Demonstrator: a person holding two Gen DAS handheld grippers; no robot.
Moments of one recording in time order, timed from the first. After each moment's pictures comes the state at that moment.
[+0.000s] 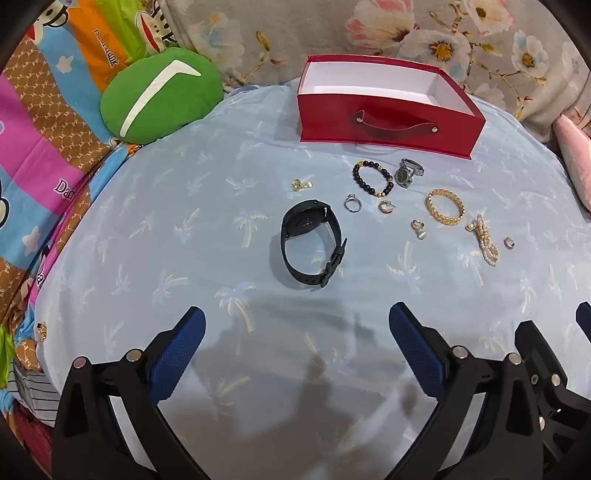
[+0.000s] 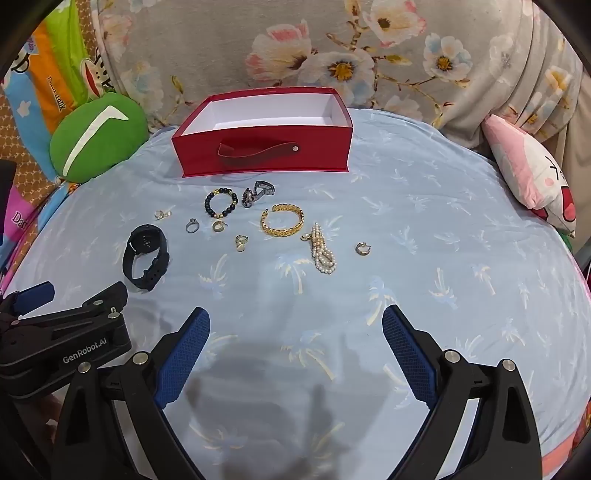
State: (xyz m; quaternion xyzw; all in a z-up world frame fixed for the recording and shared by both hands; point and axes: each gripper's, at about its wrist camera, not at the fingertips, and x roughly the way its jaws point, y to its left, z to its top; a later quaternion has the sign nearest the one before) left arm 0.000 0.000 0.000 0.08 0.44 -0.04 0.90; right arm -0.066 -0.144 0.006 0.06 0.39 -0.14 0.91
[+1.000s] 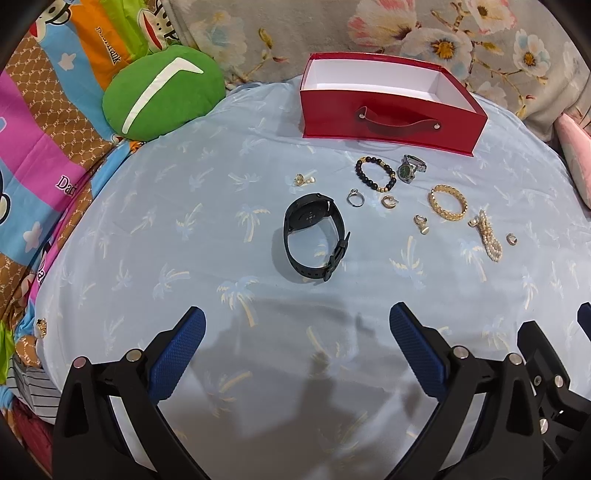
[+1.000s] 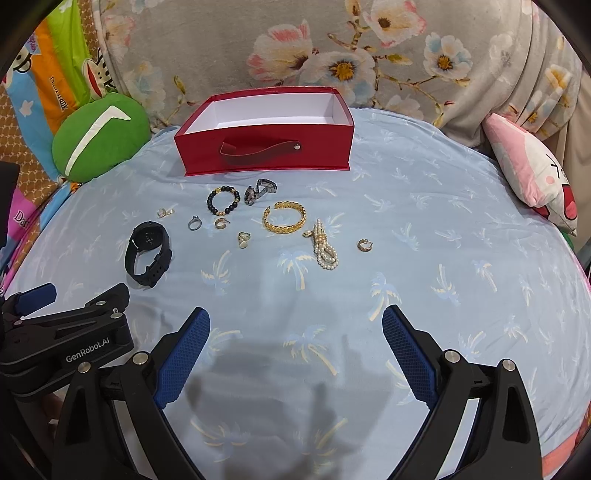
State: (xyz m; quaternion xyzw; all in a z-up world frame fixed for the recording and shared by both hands) left arm -0.002 0.004 -0.003 0.07 0.44 -0.04 0.89; right arm -0.069 -0.142 0.006 0.06 0.39 -0.14 0.91
